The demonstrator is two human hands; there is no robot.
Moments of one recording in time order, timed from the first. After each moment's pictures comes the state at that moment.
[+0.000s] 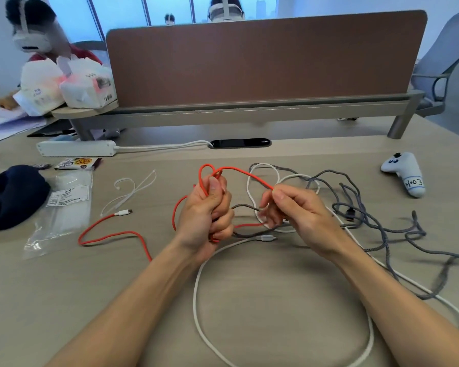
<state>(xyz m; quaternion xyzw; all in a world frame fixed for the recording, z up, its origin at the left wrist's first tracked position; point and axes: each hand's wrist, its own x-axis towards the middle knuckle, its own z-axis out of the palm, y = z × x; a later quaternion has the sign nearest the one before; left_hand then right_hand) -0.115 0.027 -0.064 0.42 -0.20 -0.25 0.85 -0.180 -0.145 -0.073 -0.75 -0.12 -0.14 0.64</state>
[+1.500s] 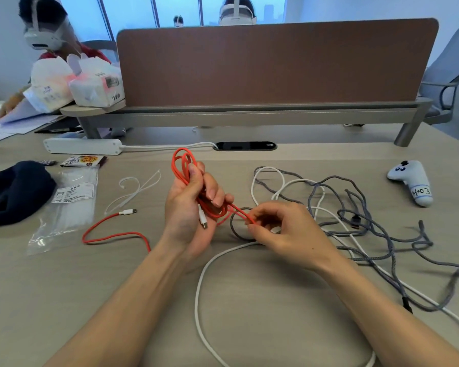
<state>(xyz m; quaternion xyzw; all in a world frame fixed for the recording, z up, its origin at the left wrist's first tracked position) -0.113 0.030 -0.045 0.36 -0.17 -0.12 0.91 -0.182 -0.118 -0.067 -0.88 -0.07 -0.16 0.44</state>
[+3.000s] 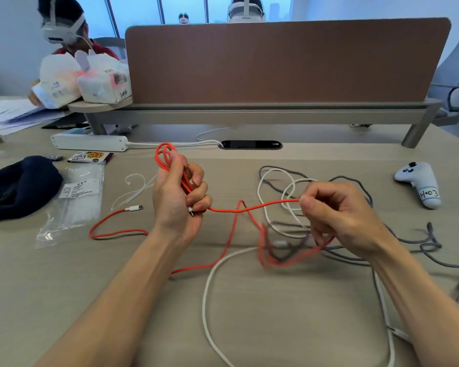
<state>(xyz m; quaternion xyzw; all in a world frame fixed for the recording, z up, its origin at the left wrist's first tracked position) -0.098 0.053 -0.035 0.39 -0.11 -0.08 0.91 -0.196 -0.164 -0.046 -0.77 -0.12 -0.13 0.61</state>
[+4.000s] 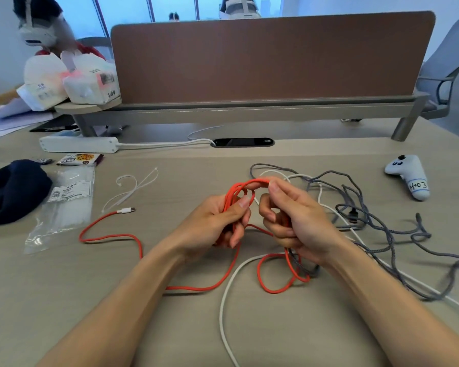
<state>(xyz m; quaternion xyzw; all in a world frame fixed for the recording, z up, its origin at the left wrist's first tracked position) -0.112 0.036 -0.066 0.66 -0.34 -0.25 0.62 -0.184 -0.126 -0.058 -0.60 -0.06 -0.01 0.80</state>
